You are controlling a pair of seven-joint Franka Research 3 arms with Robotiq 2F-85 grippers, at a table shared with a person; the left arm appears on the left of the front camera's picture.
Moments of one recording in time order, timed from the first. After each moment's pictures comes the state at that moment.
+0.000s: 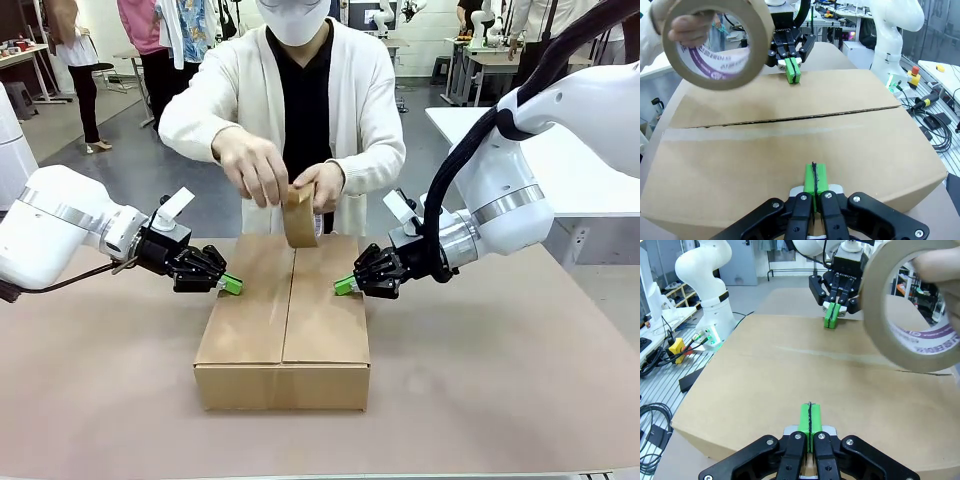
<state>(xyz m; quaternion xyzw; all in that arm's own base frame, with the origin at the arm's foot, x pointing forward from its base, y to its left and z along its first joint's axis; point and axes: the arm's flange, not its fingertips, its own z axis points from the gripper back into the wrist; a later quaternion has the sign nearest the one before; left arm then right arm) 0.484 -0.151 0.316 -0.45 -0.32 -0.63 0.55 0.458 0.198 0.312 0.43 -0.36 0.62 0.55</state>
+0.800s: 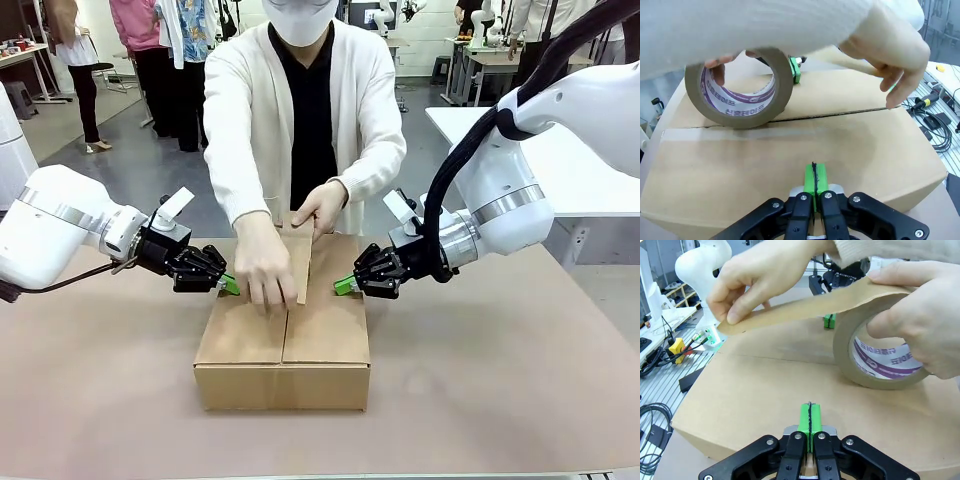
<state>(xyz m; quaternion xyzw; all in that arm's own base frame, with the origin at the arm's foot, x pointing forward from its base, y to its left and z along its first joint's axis) 0.484 -0.151 0.316 -0.45 -0.32 -0.63 0.55 0.458 0.198 0.312 0.43 -0.36 0.62 0.55</state>
